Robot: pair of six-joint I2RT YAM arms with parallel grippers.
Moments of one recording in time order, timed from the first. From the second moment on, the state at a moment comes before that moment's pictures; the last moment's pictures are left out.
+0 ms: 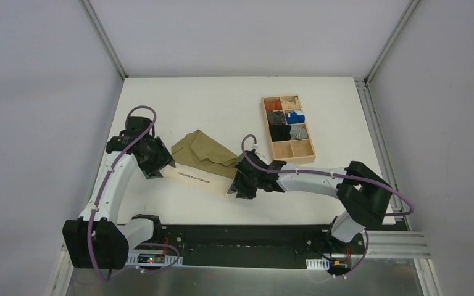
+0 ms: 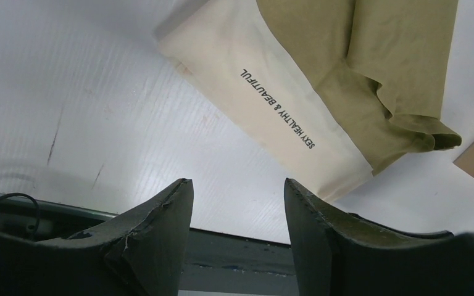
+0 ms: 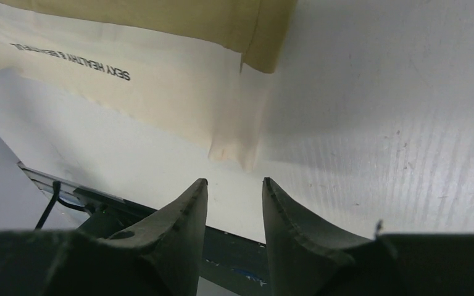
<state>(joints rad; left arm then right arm) -0.01 1.11 0.93 -1.00 0.06 -0.64 1.07 1.59 0.92 -0.35 0.03 1.34</state>
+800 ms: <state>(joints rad) -0.01 1.09 0.91 -1.00 0.08 -0.64 1.08 1.79 1.10 -0.45 -0.01 1.31</state>
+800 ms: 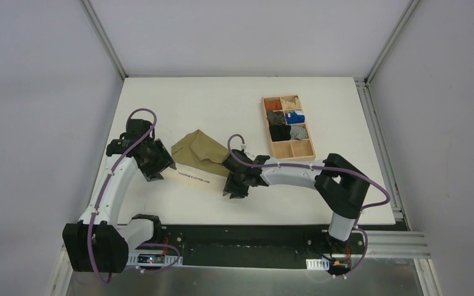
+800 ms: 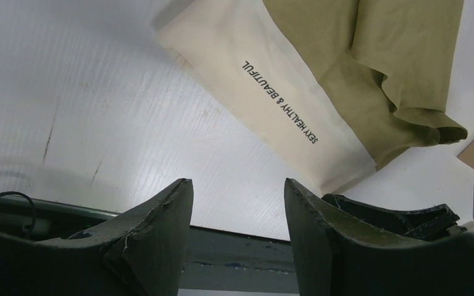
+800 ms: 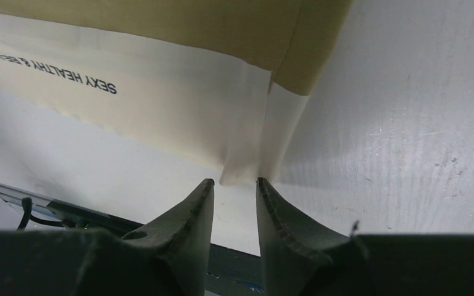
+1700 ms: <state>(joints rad) 0.00 1.06 0.88 -1.00 0.08 -0.64 1.09 1.82 1.14 -0.50 0.05 1.31</state>
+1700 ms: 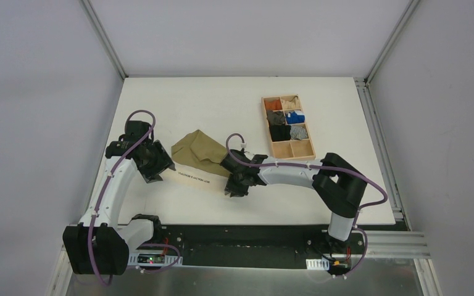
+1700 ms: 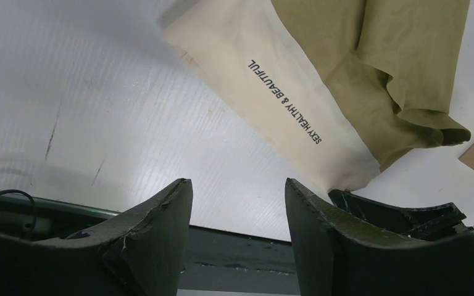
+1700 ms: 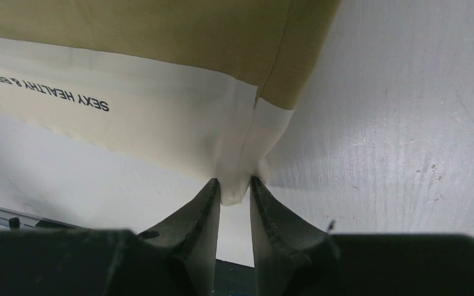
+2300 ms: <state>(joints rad) 0.00 1.06 0.88 -1.00 0.08 -0.63 1.09 1.82 1.17 -0.53 0.07 1.31</state>
